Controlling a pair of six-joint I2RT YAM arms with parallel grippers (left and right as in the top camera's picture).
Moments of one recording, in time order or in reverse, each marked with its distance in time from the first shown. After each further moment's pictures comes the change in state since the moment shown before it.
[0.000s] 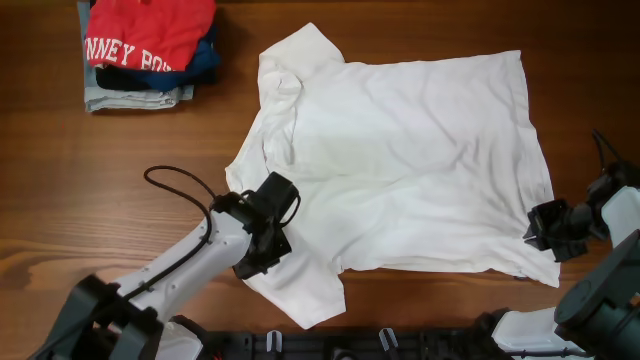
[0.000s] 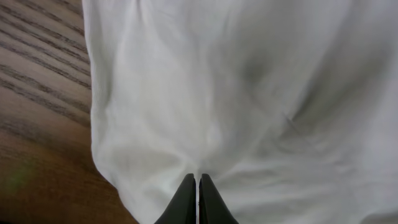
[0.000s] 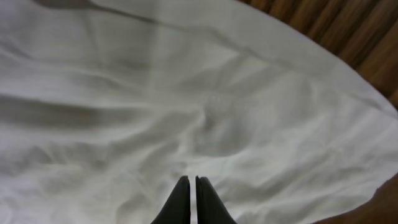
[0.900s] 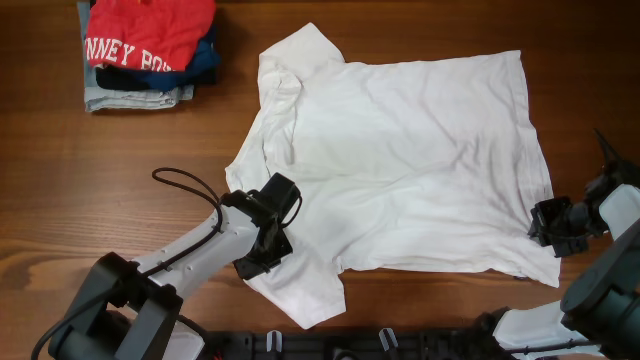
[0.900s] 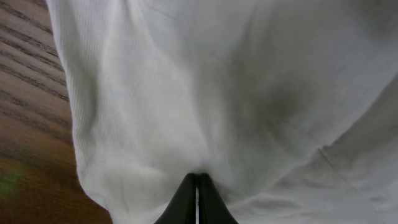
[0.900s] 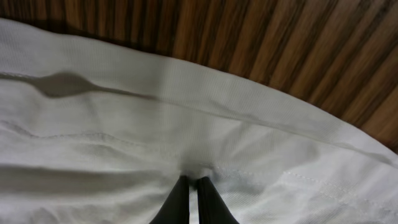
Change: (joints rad) left arm 0.003 0.085 -0.016 0.055 0.012 0.000; right arm 0.000 0.064 -0.002 0.119 0.050 0.070
